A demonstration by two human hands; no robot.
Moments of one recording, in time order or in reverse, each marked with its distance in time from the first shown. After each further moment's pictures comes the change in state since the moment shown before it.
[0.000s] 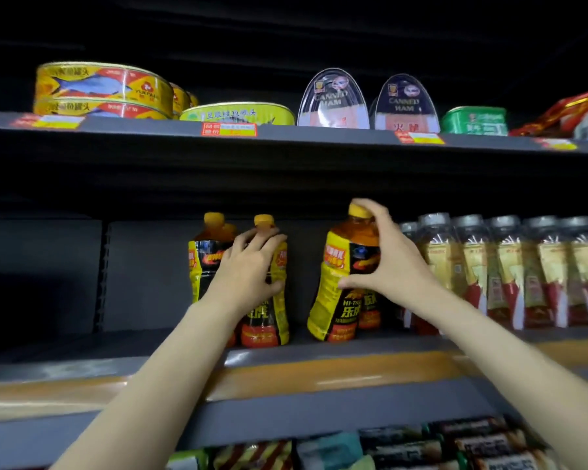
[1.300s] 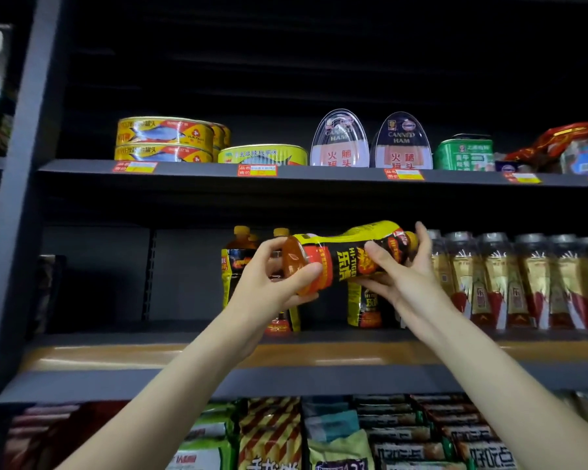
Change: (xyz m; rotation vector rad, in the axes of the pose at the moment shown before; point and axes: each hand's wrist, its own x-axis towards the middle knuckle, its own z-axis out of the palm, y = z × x) left_hand -0.080 0.068 -0.078 -1.426 0.098 -0.244; right_hand -0.042 -0.049 -0.028 1.168 0.168 0.416
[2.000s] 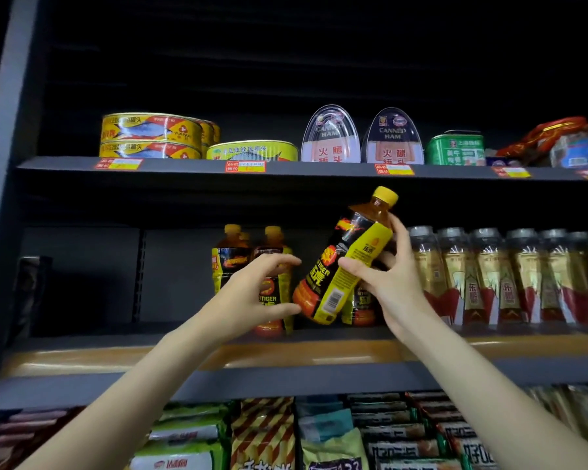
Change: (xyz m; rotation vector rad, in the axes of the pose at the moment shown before) left_hand 0.019 -0.024 -0.033 0.820 -0.247 0.251; right_hand 0.001 0.014 0.004 -0.248 0.013 -0.195
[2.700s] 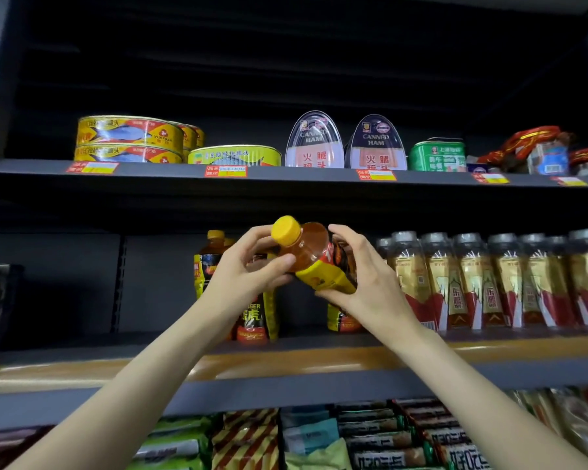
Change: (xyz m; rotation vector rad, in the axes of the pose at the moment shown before) left_hand 0.020 0.033 0.008 -0.662 0.222 -0.068; right_hand 0.003 0.006 -0.012 -0.883 -0.189 -0.677
